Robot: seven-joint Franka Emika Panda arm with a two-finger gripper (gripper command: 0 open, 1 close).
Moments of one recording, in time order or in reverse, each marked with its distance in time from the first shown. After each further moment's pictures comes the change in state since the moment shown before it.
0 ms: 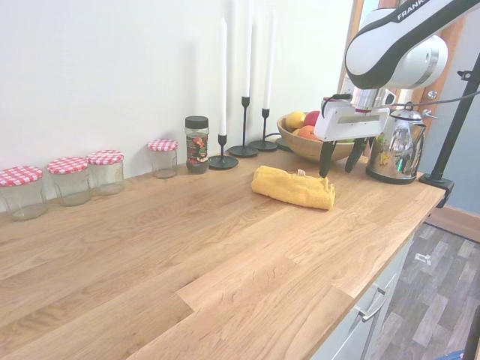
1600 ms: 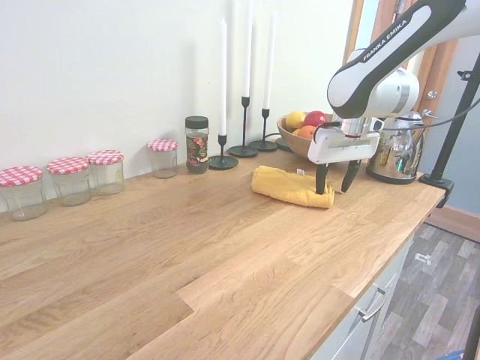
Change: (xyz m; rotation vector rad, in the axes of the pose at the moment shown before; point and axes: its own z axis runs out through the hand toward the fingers) arm 0.033 0.004 0.069 -0.039 -0.051 0.068
